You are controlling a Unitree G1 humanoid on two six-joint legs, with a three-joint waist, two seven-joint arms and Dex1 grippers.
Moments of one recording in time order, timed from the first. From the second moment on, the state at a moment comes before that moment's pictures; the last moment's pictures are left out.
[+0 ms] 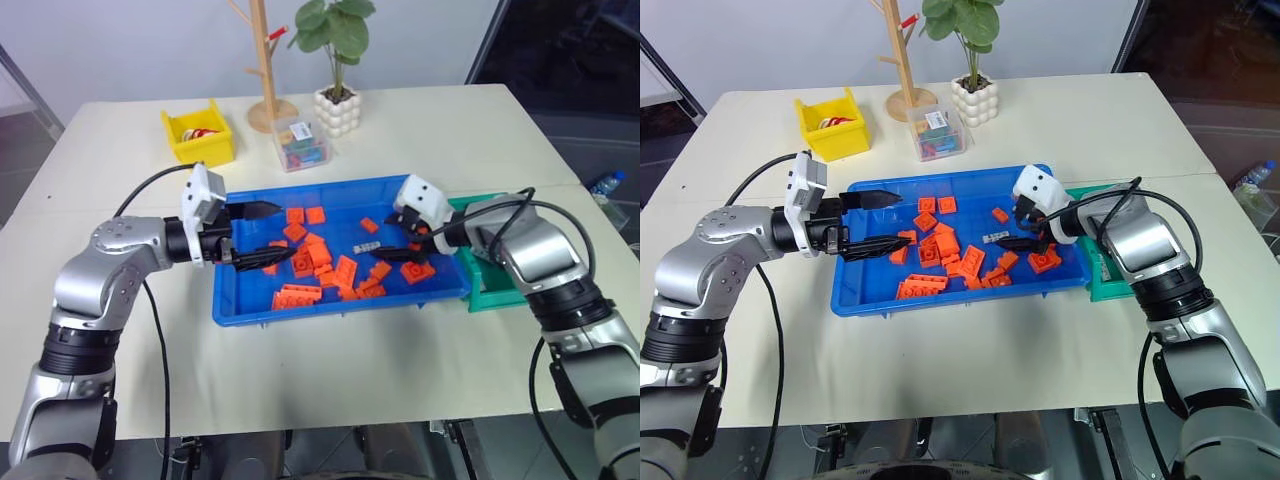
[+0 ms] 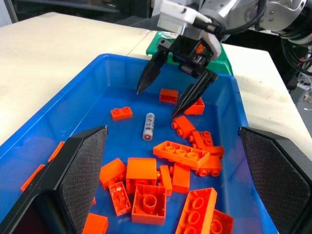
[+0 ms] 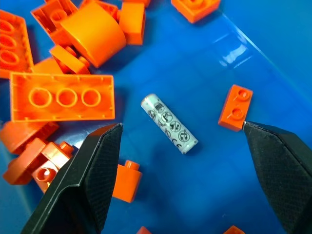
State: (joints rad) left arm -0.51 0.68 0.03 -0.14 -0.60 0.56 -1.10; right arm -0.76 -0.70 0.31 0.10 0.17 0.70 1.02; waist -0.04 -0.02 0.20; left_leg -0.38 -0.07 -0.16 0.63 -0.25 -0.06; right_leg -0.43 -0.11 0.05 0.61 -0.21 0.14
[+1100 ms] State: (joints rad) left arm -0.58 0.60 0.05 -0.06 -0.61 0.54 -1.05; right arm -0.95 -0.68 0.21 0.22 0.08 0.70 1.03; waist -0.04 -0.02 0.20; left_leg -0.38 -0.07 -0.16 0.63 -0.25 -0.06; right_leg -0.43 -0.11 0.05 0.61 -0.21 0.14
